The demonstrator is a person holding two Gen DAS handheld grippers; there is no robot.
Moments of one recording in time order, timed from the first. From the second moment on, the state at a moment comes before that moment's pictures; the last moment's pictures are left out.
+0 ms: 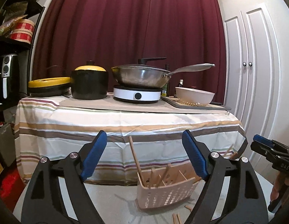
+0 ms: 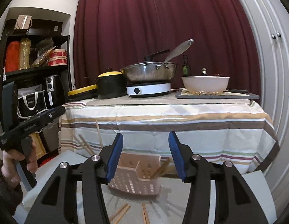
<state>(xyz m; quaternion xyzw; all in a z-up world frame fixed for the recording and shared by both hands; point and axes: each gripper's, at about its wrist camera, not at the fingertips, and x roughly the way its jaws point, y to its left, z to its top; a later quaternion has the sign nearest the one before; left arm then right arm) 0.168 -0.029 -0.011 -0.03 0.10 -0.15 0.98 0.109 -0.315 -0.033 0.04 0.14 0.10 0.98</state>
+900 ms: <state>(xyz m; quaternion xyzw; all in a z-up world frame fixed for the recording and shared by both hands) 0.033 -0.038 -0.195 0.00 0.26 -0.09 0.96 -0.021 -0.336 -0.230 0.06 0.30 0.06 0.95</state>
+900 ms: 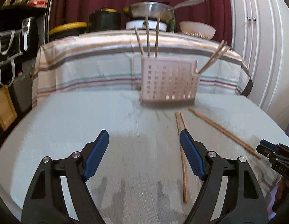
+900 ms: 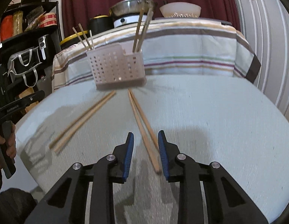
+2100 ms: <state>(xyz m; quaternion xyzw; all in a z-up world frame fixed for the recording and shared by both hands) 0.003 -0.080 -0.250 0.01 0.34 -0.15 0.93 -0.021 -0.309 -0.249 0.05 0.31 0.08 0.95</state>
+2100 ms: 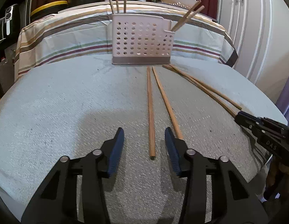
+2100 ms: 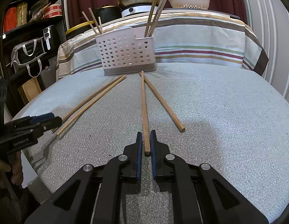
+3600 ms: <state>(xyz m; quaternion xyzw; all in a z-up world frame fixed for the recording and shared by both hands) -0.013 -0.048 -0.175 -0.01 0.22 -0.13 0.97 -0.045 -0.303 -0.167 0.03 0.21 0.07 0.97</state>
